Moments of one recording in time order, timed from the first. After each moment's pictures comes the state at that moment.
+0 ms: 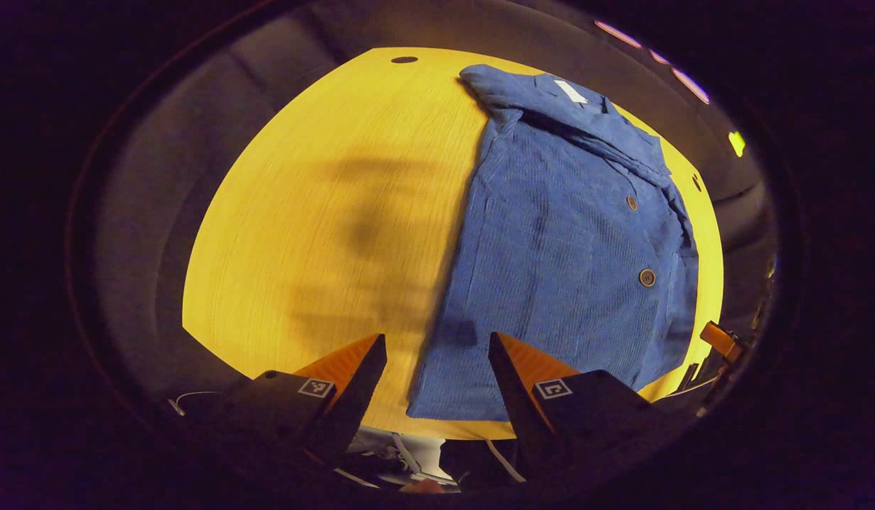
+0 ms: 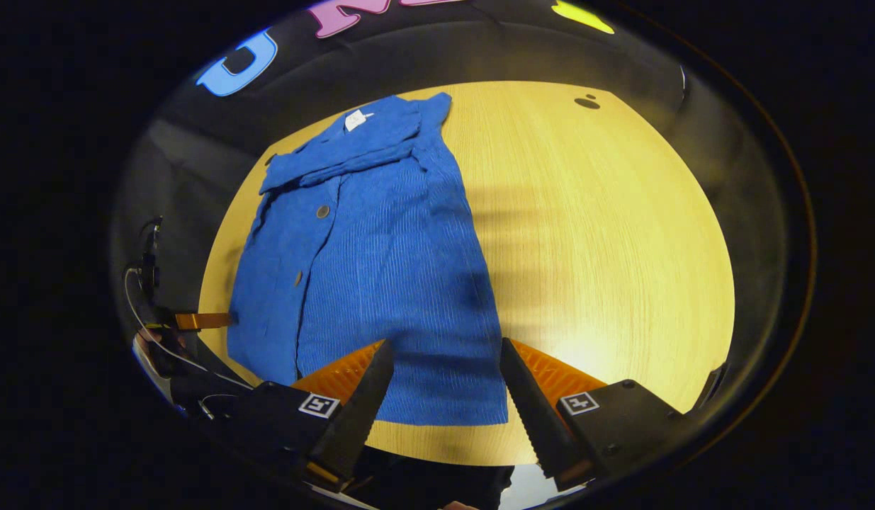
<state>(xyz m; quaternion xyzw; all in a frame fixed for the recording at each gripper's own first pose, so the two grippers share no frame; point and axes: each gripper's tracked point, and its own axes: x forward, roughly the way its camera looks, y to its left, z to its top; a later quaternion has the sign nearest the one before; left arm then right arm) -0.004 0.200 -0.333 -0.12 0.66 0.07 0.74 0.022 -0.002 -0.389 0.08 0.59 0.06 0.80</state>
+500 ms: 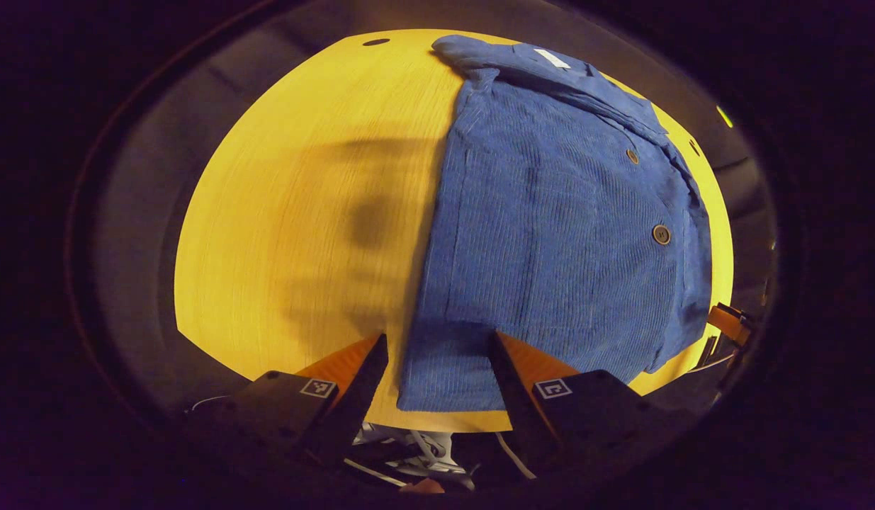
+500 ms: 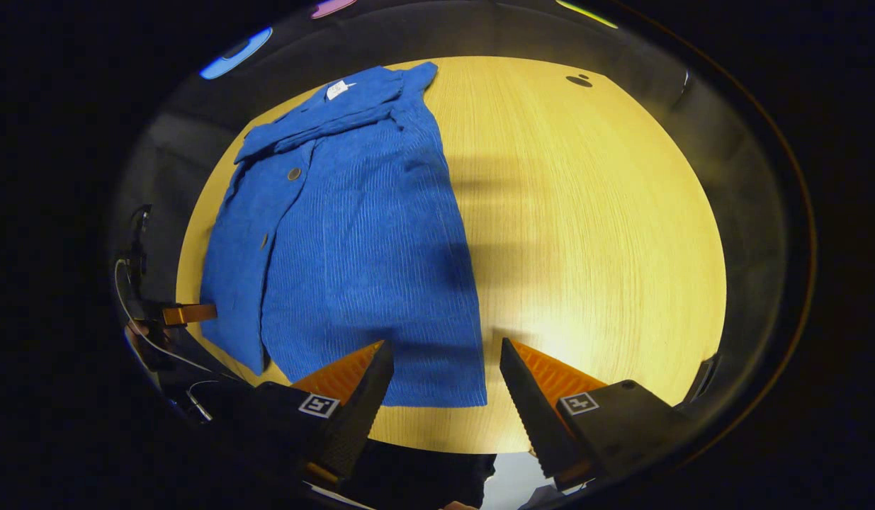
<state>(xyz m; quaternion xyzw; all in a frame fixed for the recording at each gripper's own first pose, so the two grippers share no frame) -0.021 0.191 -0.351 -0.07 0.69 0.05 0.72 -0.005 -0.016 -0.417 0.04 0.63 0.04 0.77</state>
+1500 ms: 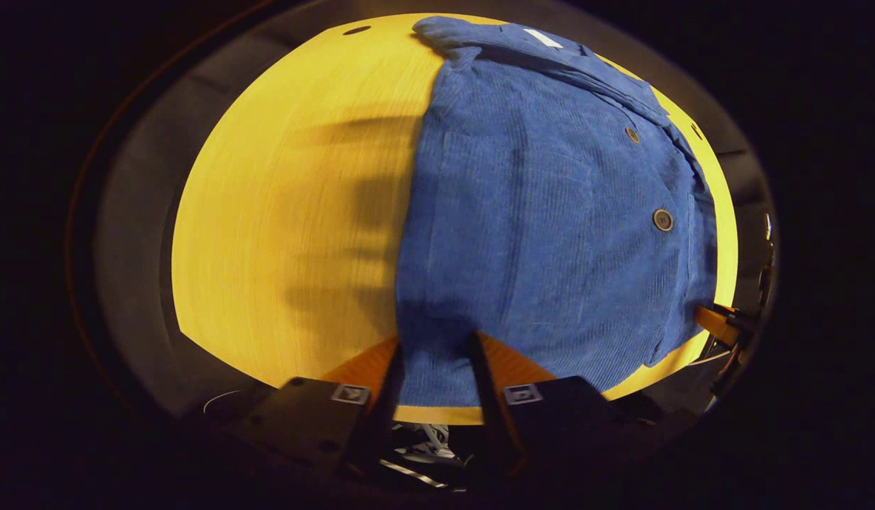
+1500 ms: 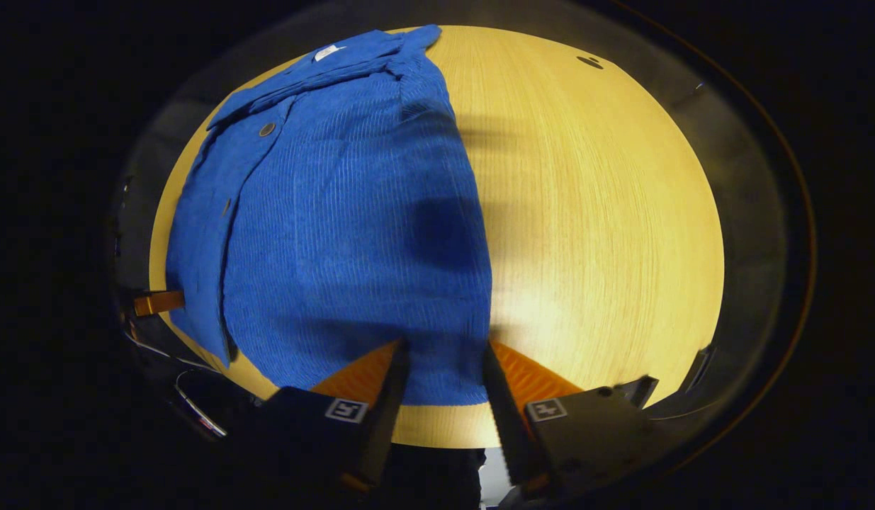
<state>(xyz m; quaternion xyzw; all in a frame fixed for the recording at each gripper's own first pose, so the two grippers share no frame) -0.018 0.170 -0.354 -0.06 0.72 0.02 0.69 -0.017 0.003 -0.441 0.00 0.68 0.03 0.74</state>
